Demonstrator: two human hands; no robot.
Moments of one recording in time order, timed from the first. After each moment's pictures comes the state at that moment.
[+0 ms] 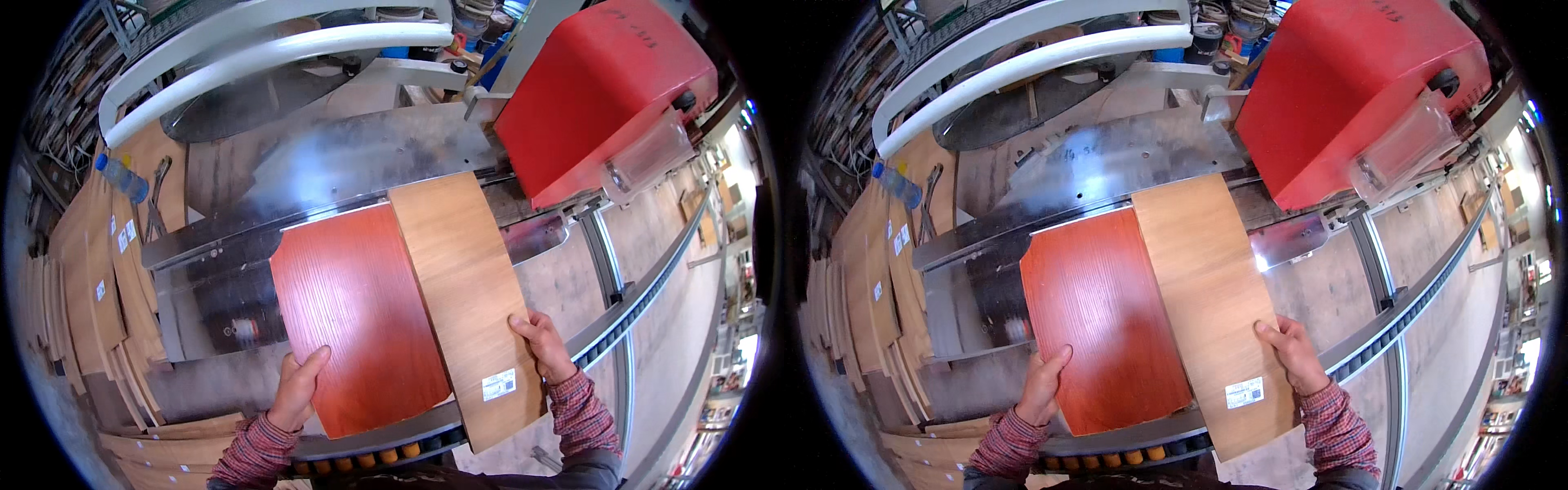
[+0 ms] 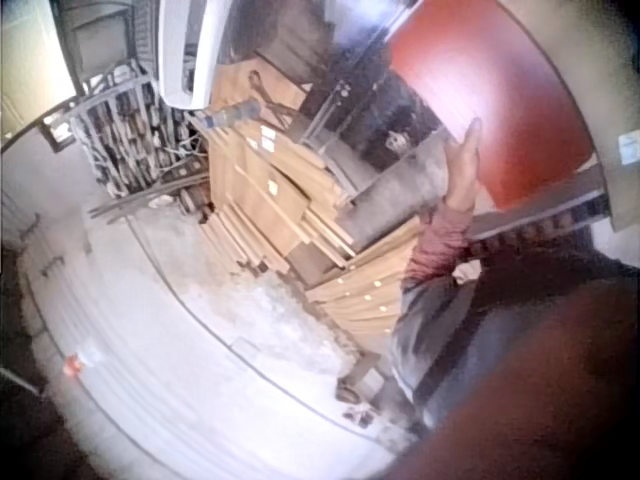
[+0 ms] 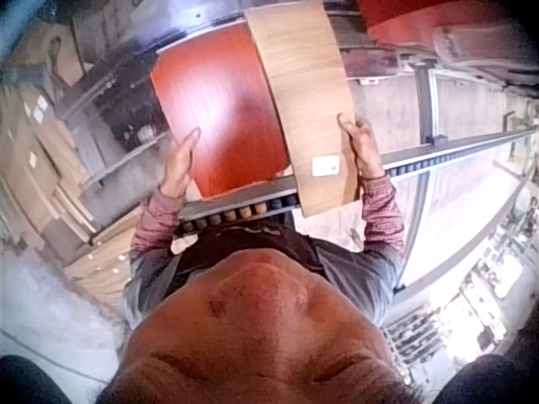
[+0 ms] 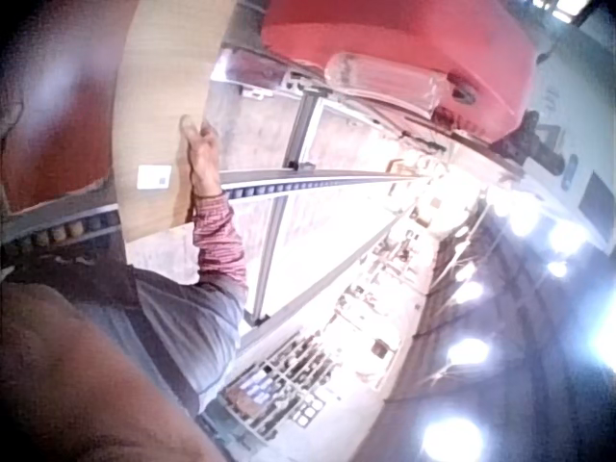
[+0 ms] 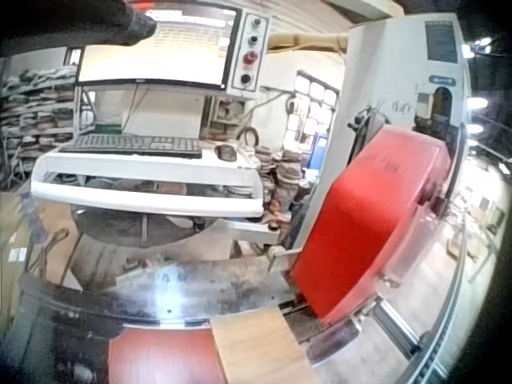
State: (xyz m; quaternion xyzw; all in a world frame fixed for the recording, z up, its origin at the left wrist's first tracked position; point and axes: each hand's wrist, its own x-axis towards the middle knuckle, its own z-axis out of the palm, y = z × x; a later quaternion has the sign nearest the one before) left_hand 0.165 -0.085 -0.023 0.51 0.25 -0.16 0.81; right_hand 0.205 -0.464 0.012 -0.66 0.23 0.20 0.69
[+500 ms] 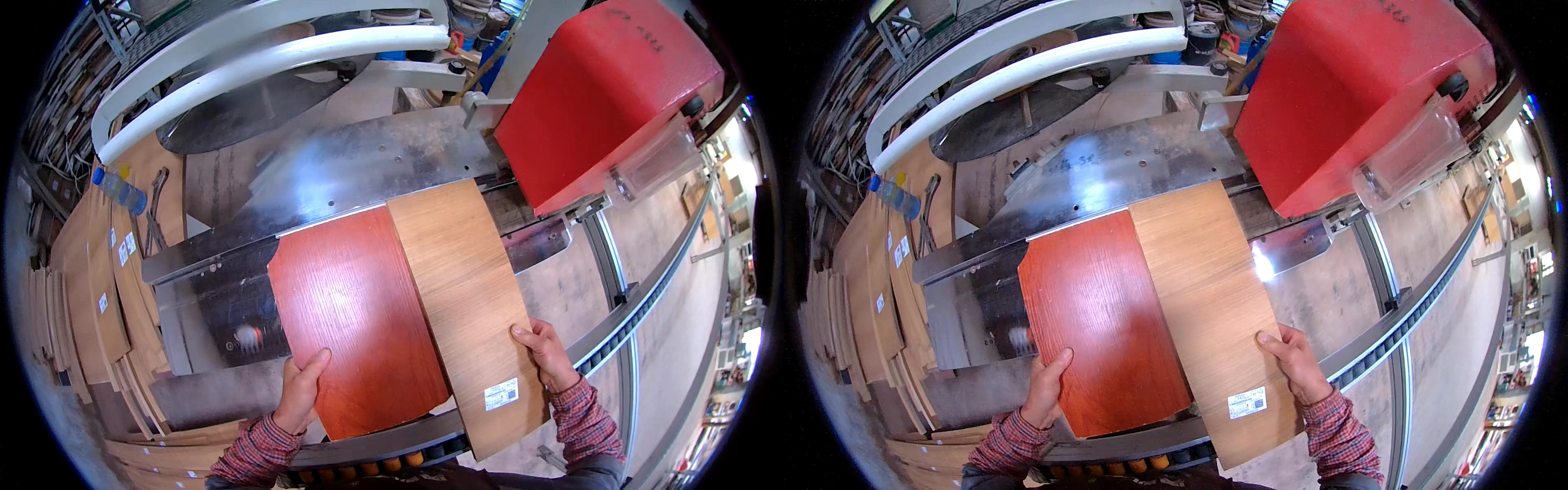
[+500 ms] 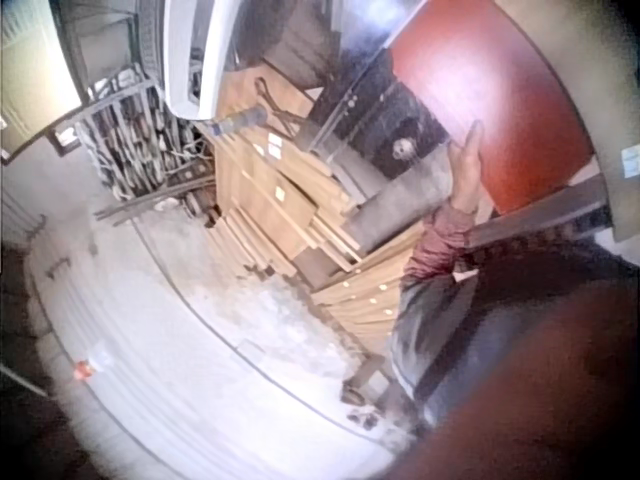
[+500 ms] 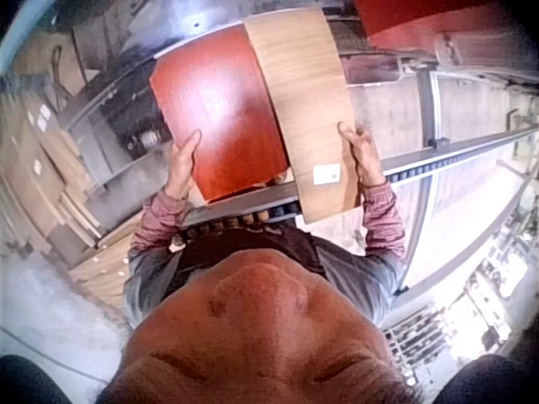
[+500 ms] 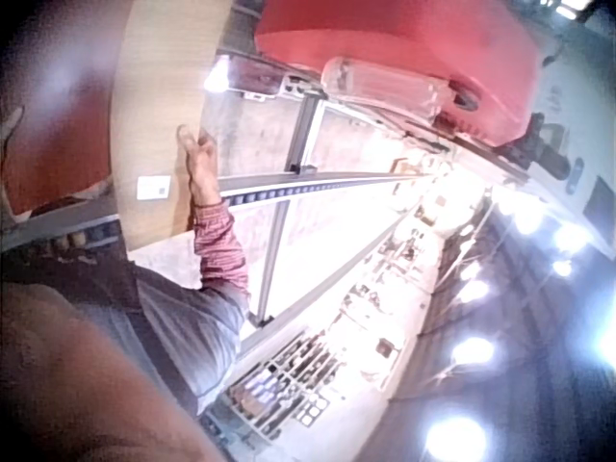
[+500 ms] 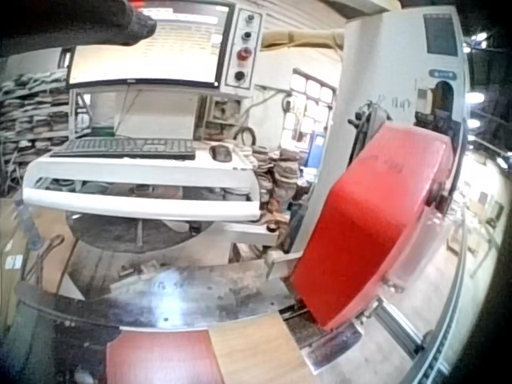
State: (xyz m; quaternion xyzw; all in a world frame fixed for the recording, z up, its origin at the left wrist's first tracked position) left_hand 0.179 -0.086 -0.026 0.47 0.23 -0.14 0.84; right_hand 0.206 -0.463 0.011 -0.66 0.24 0.21 0.68
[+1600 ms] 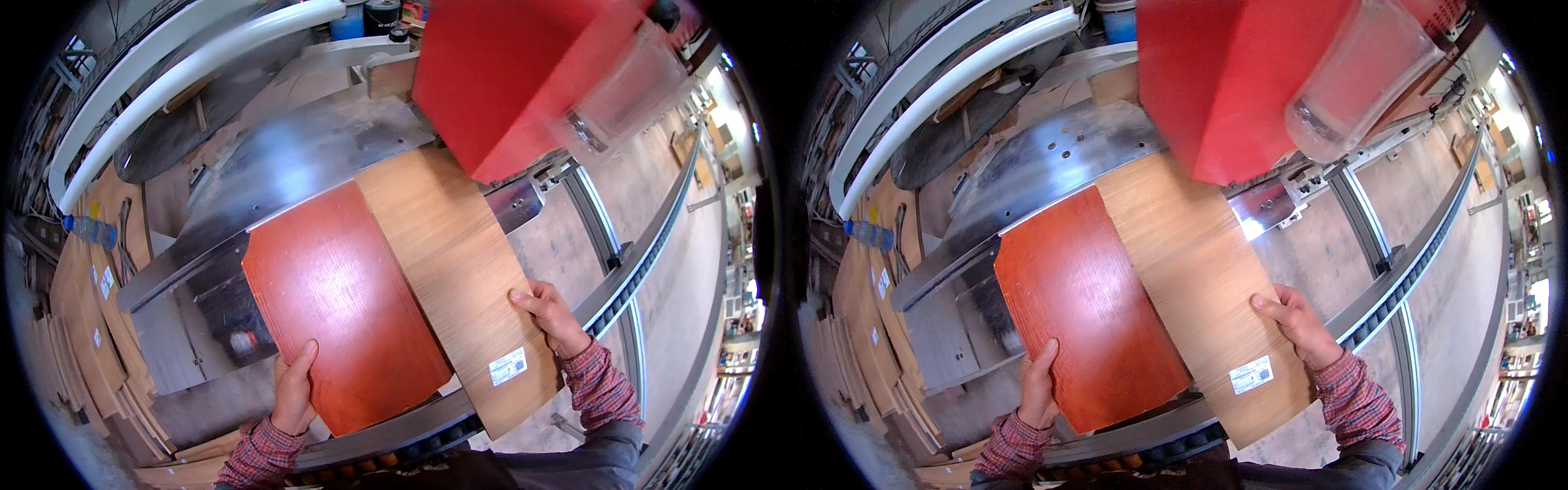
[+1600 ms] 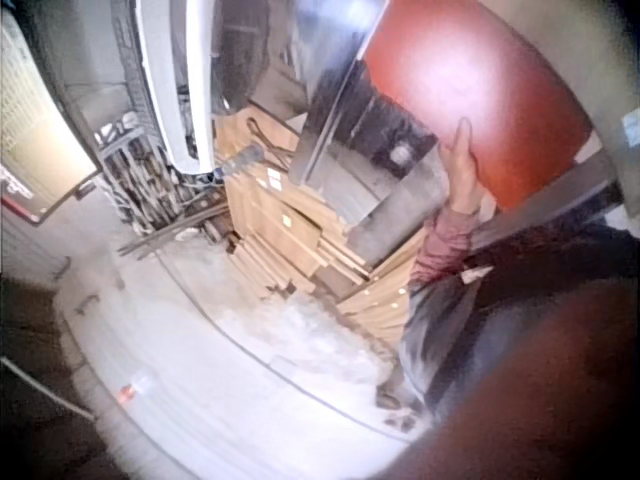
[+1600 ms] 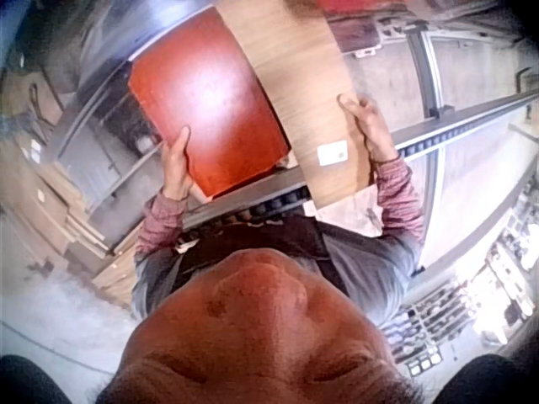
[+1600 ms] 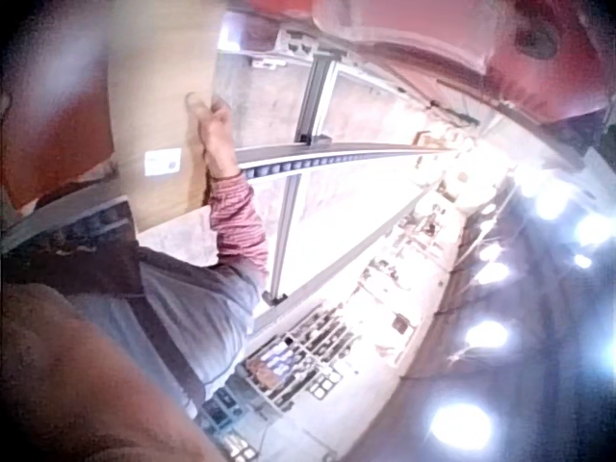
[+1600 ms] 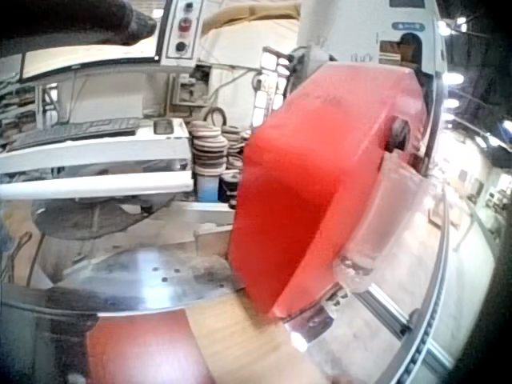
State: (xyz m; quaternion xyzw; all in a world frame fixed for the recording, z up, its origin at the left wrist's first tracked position) left_hand 0.200 -0.148 -0.019 0.47 0.25 -0.13 0.83; right_hand 0.227 -0.521 0.017 -0.64 0.23 0.22 0.70
